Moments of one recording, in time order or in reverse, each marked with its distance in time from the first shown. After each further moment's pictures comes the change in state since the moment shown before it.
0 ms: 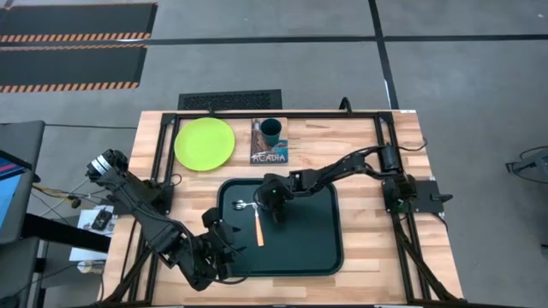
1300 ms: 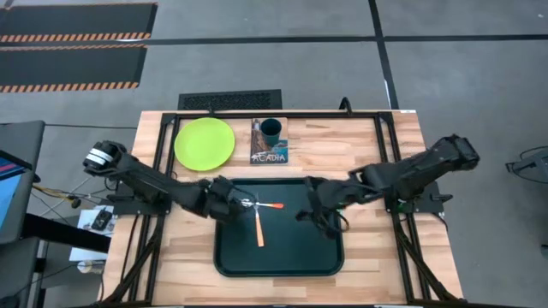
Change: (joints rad) left arm 0.441 -0.108 -0.522 0.135 0.217 -0.336; right arm 0.290 -0.681 0.014 -0.489 0.106 0.297
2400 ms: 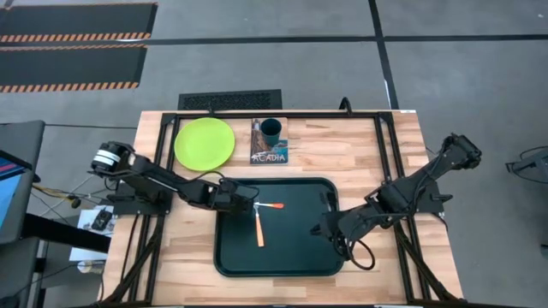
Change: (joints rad) left arm 0.114 0.073 -0.182 0.533 0.233 -0.193; right arm 0.249 -0.036 0.000 -0.109 0.267 0.070
